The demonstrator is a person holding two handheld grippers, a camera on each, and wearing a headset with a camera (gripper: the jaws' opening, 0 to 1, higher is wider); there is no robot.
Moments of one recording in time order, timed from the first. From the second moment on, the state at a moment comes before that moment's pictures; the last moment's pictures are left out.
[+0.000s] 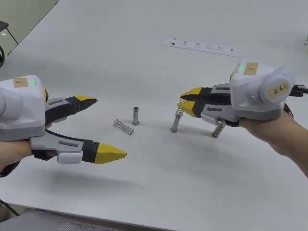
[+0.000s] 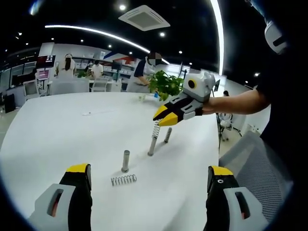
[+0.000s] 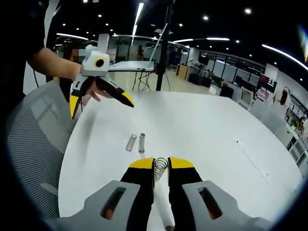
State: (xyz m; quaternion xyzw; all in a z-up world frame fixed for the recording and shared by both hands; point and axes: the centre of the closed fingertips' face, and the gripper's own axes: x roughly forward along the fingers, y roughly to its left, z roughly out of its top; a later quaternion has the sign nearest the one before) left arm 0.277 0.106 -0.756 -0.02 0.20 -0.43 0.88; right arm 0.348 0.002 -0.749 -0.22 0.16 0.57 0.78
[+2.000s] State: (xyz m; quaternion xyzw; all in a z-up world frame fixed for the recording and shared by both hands) left arm 0.273 0.107 -0.757 -0.03 0.20 -0.42 0.88; right arm 0.343 -0.002 -0.805 -0.25 0.21 0.56 0.76
